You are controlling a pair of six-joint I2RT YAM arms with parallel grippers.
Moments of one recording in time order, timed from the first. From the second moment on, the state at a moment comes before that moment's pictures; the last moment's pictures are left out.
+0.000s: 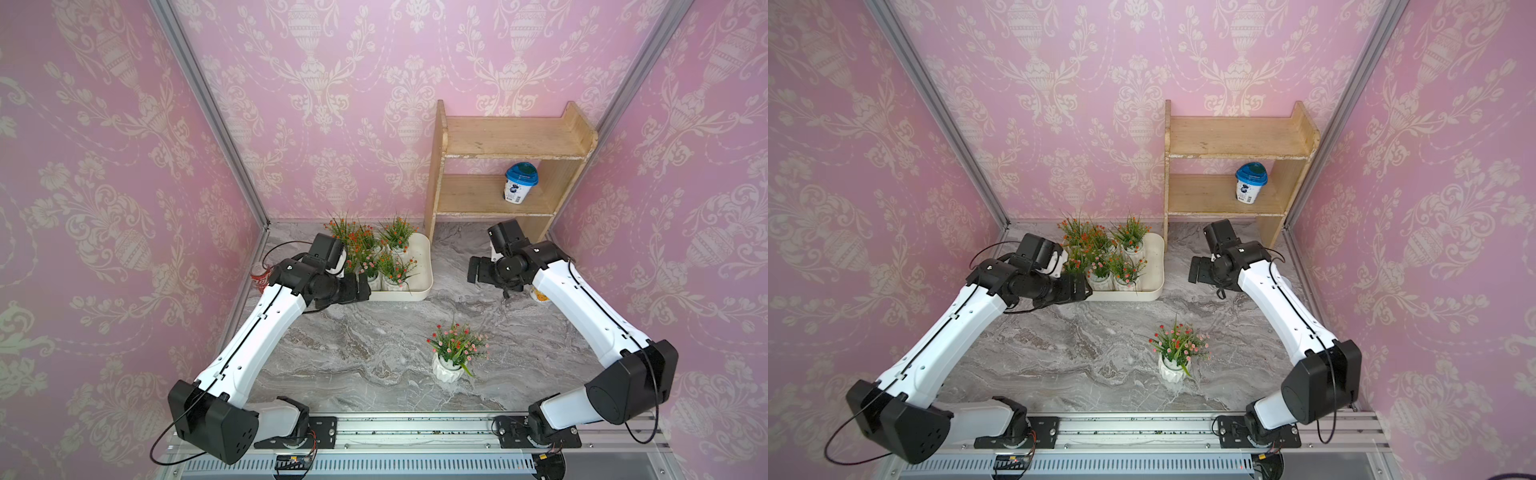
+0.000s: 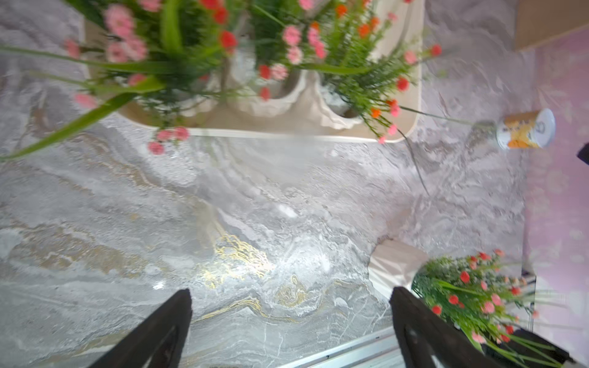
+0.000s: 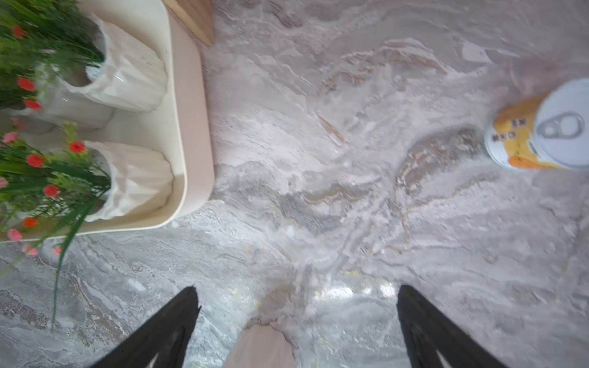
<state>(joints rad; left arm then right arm) -0.41 1.30 1.33 -1.09 0.17 -0.49 0.29 1.44 1.39 -1.06 0.10 0.50</state>
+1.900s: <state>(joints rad) -0.61 1.40 1.25 -0.95 0.18 -0.58 0.53 1.09 0.75 -0.94 -0.22 0.76</state>
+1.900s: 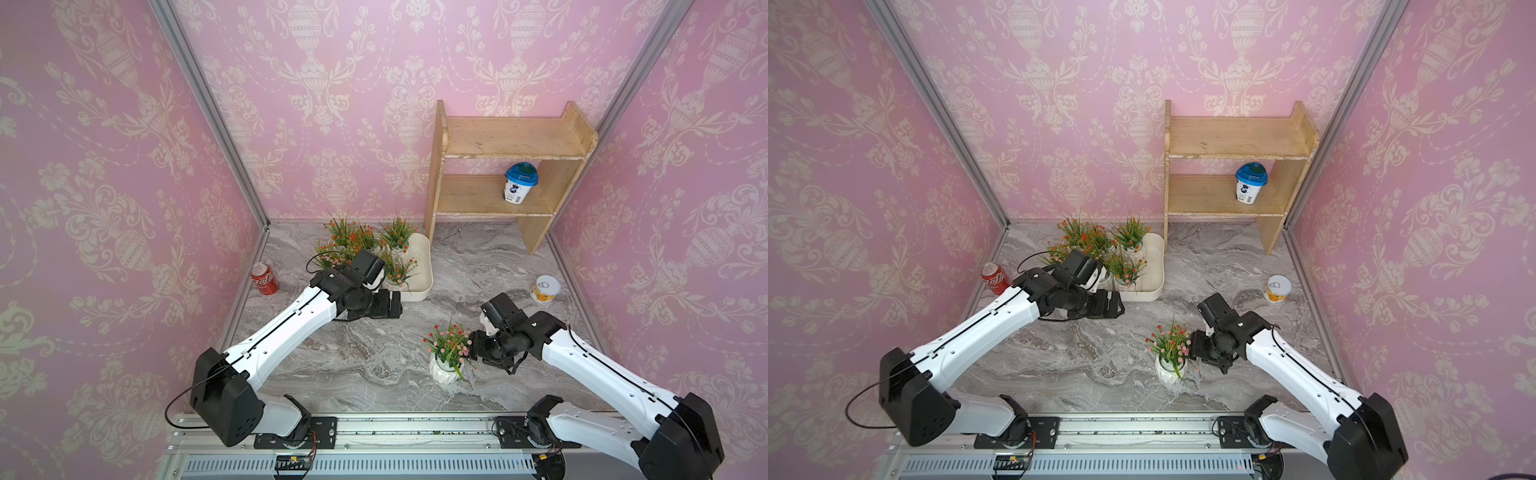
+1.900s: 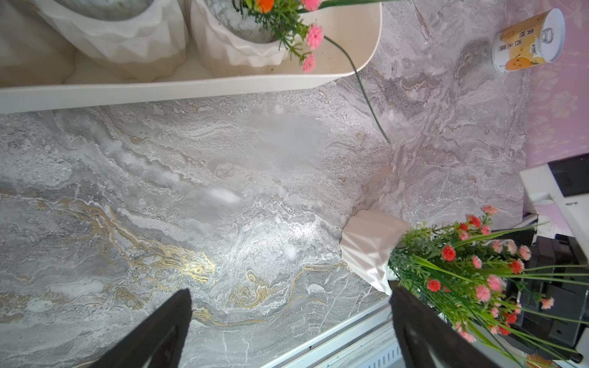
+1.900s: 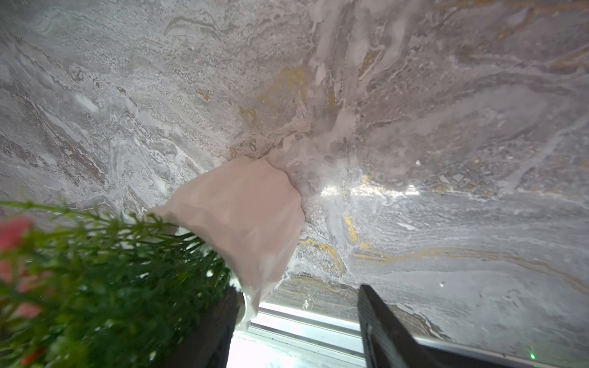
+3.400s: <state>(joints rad) -0.54 1.34 1.25 -1.00 0.15 -0.56 0.52 0.89 0.77 -1.13 -0.04 1.00</state>
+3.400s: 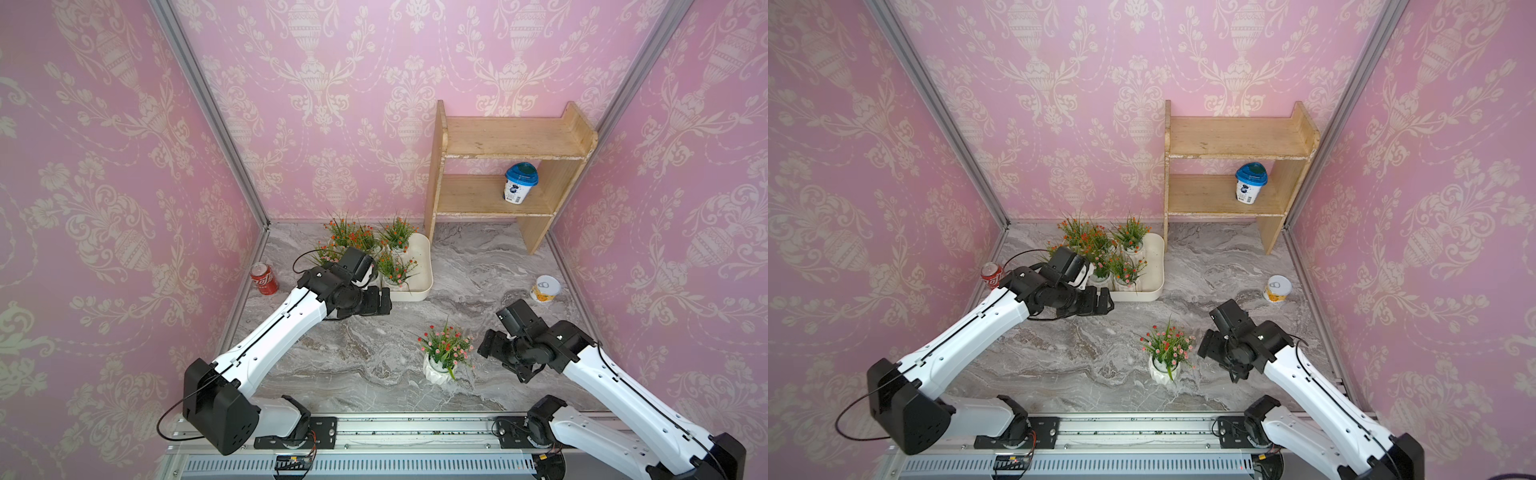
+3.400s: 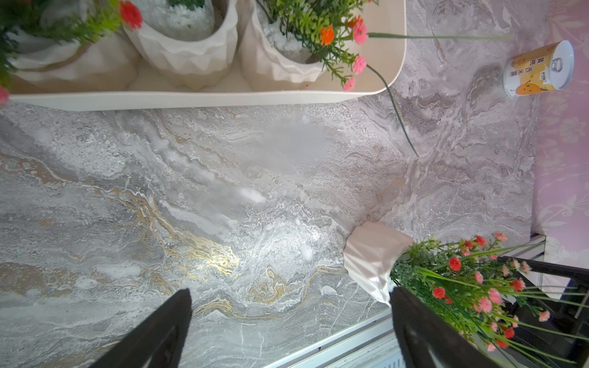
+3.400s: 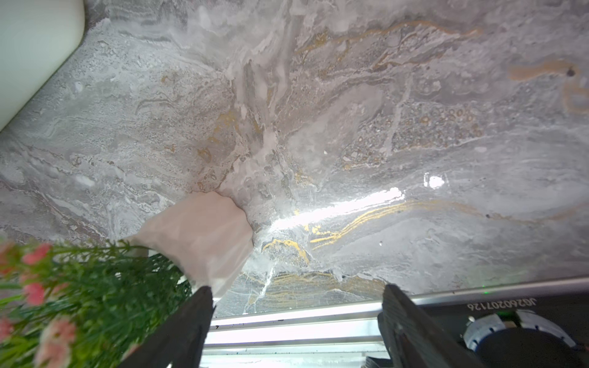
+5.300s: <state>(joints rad) -0.53 1.27 1.21 -1.04 0.12 -0.56 0.66 1.12 0.70 -0.82 -0.26 0.89</state>
